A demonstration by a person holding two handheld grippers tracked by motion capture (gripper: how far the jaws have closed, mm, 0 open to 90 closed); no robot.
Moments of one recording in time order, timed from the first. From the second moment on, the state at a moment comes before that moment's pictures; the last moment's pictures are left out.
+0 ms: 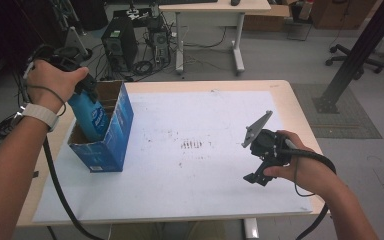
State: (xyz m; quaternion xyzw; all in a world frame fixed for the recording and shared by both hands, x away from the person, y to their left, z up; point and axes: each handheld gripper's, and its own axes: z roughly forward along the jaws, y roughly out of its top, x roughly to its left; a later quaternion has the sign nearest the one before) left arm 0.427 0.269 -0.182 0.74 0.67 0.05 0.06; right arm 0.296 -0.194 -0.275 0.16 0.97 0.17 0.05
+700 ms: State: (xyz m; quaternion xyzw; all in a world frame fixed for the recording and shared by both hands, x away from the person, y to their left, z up) left arm 0.430 0.266 -0.225 0.74 0.67 0.05 0.06; right arm 0.296 -0.195 -0.278 0.17 0.97 0.17 0.05
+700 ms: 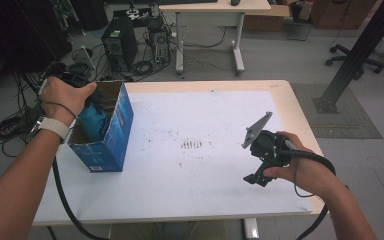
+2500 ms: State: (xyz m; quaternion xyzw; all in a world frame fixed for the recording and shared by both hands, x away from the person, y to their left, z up) left arm 0.435 0.275 -0.279 0.74 0.67 0.05 0.06; right arm 0.295 -0.197 -0.284 0.17 0.97 0.17 0.04
